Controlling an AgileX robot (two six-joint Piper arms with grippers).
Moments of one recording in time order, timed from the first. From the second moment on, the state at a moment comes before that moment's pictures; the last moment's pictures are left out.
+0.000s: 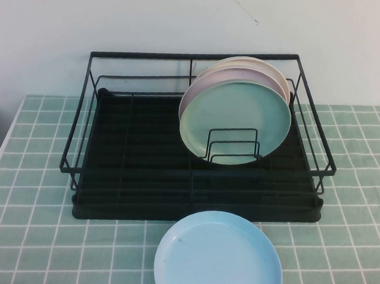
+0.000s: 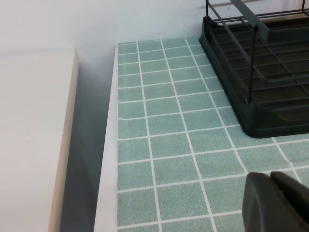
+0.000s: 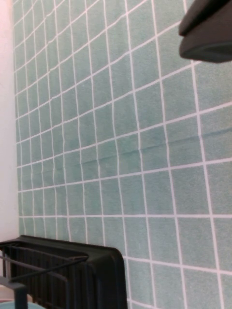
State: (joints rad) right arm -0.08 -0.01 0.01 -0.04 0.45 0.01; left arm -0.06 -0.01 0.02 -0.07 0.35 0.06
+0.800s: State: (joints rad) right arm -0.08 -0.01 0.01 -0.04 0.45 0.01; left arm -0.06 -0.01 0.02 -0.07 -0.36 0.06
